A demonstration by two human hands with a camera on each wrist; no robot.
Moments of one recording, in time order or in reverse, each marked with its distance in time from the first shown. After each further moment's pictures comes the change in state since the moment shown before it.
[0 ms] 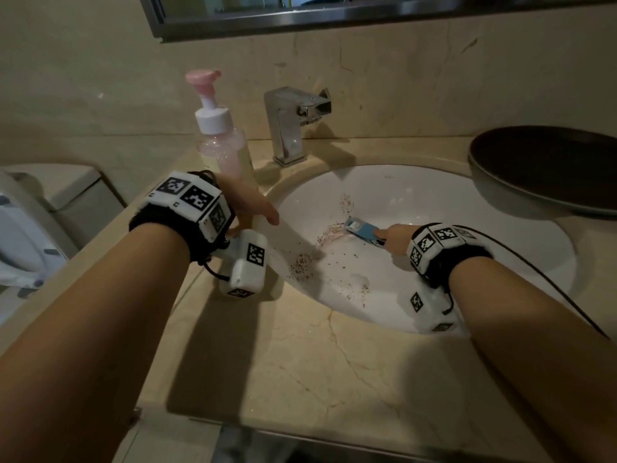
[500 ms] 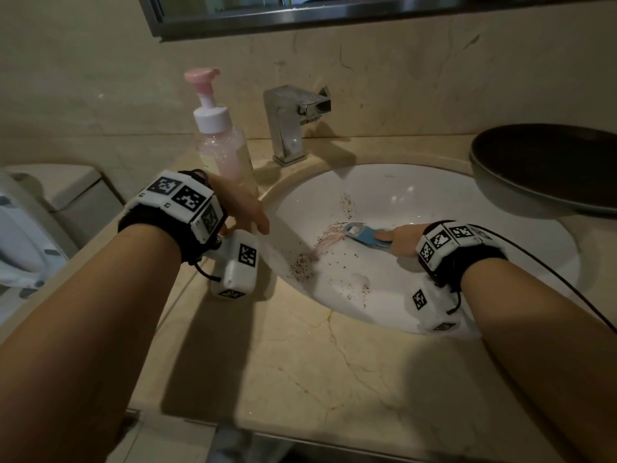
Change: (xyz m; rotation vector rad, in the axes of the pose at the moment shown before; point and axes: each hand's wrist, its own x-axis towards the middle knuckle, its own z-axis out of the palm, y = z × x) left_hand 0.002 -0.008 -0.005 0.079 -0.105 0.055; right_hand -0.016 0.009 0.000 0.114 -0.020 0.004
